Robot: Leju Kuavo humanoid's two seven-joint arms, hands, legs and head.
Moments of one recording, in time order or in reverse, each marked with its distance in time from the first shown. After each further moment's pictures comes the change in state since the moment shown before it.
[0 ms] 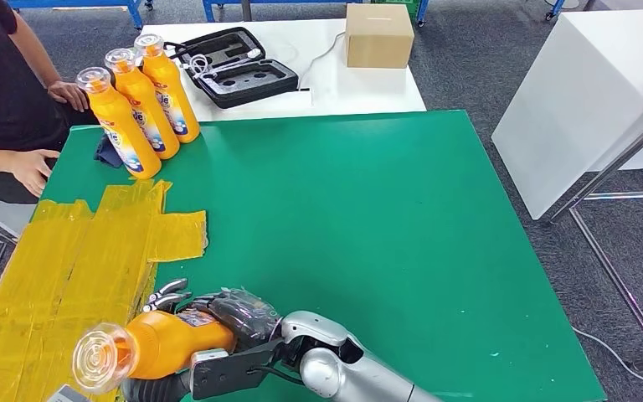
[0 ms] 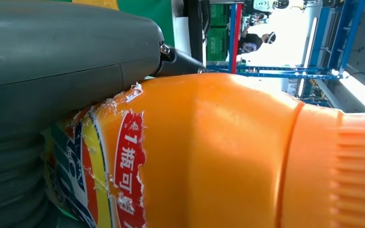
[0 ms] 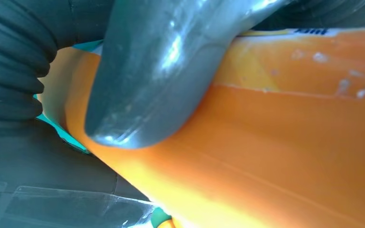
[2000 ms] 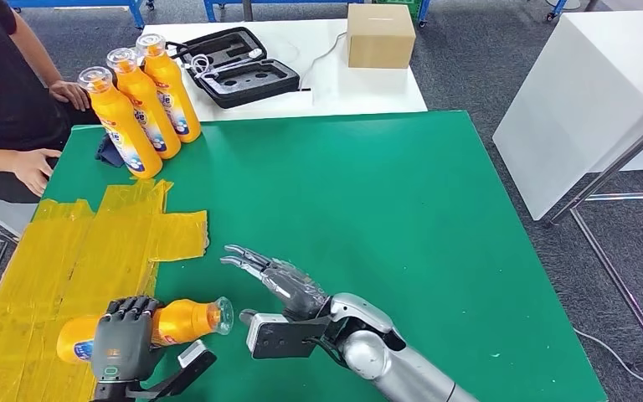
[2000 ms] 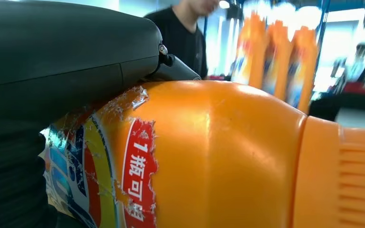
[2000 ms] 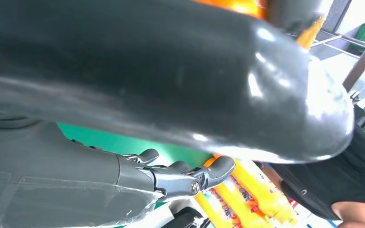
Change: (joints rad) left arm -0.173 0.137 0.163 0.317 -1.311 0.816 0.330; right arm 0.053 -0.124 -0.181 -0.143 -0.063 -0.058 -0.036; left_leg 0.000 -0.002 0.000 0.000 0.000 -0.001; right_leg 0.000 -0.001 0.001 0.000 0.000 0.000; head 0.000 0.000
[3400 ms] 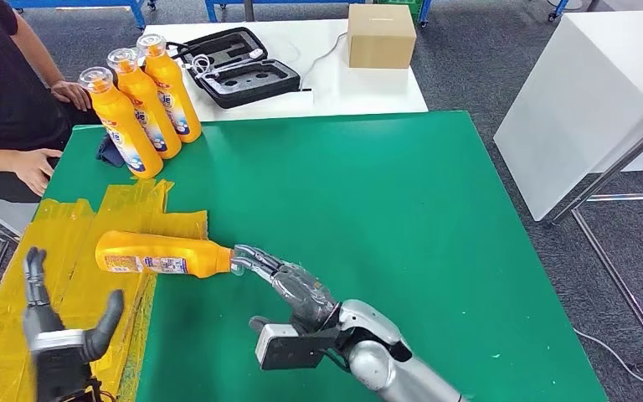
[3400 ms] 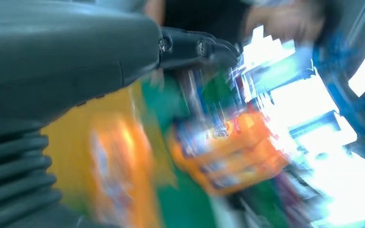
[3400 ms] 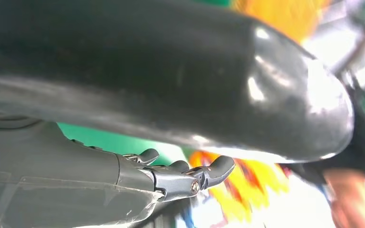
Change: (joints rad) left arm 0.021 -0.062 0.077 -0.309 1.091 -0.439 -0.305; right arm 0.097 0.007 -0.038 -0.050 0.134 -0.150 -0.065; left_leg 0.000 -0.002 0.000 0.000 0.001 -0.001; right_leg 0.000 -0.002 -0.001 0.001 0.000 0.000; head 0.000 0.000
